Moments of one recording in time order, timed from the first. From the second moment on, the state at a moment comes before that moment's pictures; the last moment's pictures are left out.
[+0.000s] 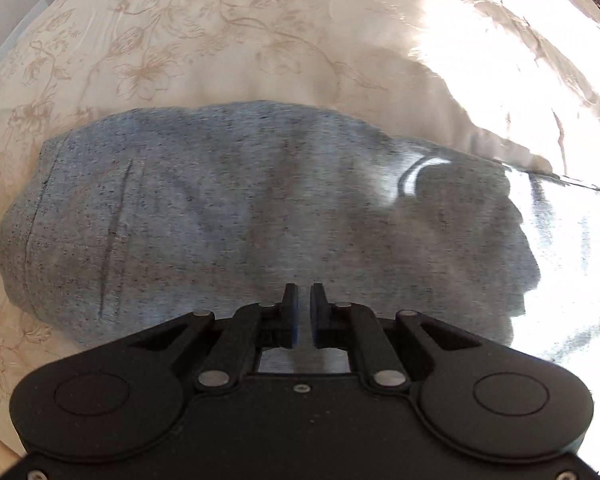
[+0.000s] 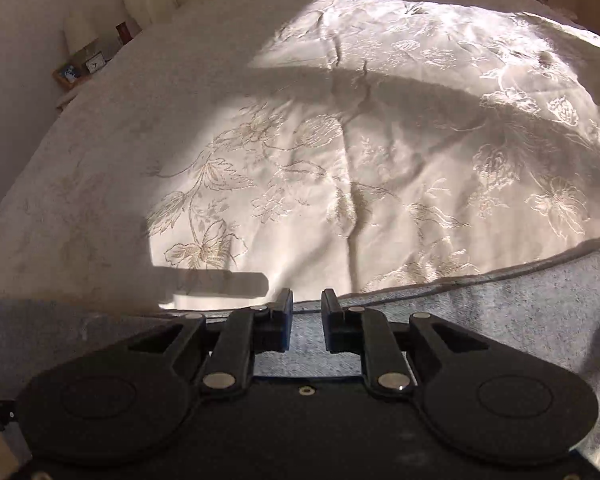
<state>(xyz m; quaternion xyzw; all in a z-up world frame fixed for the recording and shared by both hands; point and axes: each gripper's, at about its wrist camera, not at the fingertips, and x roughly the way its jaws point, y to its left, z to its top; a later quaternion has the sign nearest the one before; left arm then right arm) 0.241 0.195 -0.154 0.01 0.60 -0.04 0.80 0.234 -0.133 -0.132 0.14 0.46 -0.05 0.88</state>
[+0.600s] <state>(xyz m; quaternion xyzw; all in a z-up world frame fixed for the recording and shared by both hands) 0.228 0.054 -0.171 0.08 0.61 0.04 0.79 0.099 -0.434 -0.142 0.18 0.45 -0.22 0.84</state>
